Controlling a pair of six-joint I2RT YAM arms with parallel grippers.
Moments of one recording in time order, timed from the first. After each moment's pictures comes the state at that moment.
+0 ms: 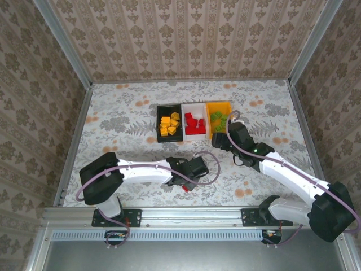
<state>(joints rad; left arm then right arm) -1.25 1.66 0.96 -0.53 -0.19 -0.43 0.54 1.14 0.74 -0.35 0.23 0.58</state>
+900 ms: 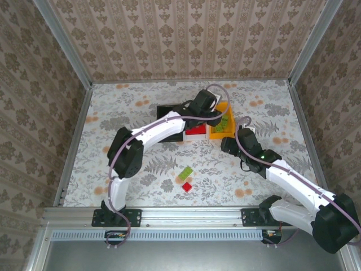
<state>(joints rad) -0.87 2.09 1.78 -0.40 0.02 -0.29 0.47 1.03 0.63 -0.38 0.26 0.63</state>
